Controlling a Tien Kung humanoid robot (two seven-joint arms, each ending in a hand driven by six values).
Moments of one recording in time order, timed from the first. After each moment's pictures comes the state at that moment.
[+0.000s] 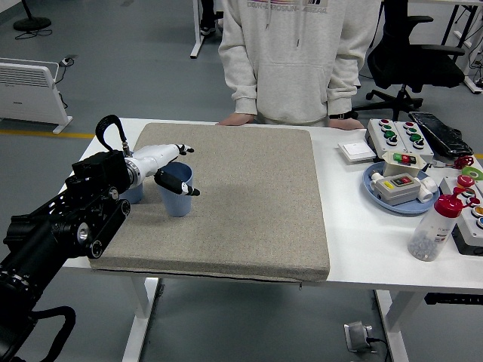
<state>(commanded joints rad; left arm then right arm) -1.03 0.09 -1.18 -0.48 2.27 -0.29 -0.07 0.15 -0.11 1.07 0.18 -1.19 0.07 -0.26</state>
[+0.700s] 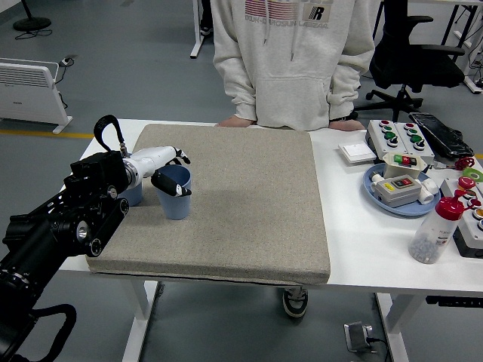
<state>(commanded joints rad) -1.03 0.09 -1.20 -0.47 2.27 -0.31 -0.05 0.15 -0.12 1.05 0.18 -1.18 0.07 -0.26</state>
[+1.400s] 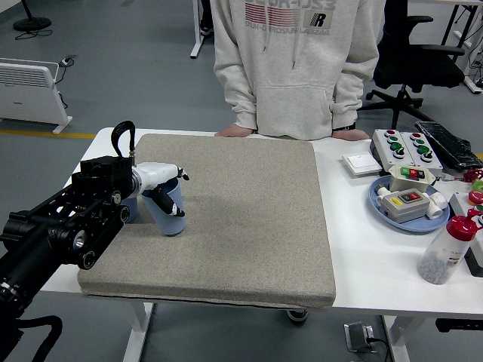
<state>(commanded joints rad) -0.98 0.15 -1.06 -0.67 2.27 -0.51 0.07 0.15 -0.11 1.07 0.18 -1.18 0.07 -0.26</state>
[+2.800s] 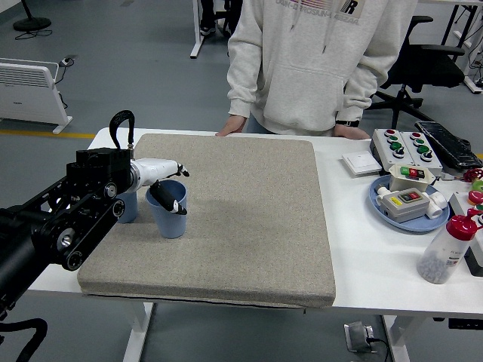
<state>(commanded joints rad) -0.95 0.22 -1.04 -0.89 2.15 -0.65 0.23 0.15 -0.12 1.06 0.18 -1.16 0.07 -0.26</state>
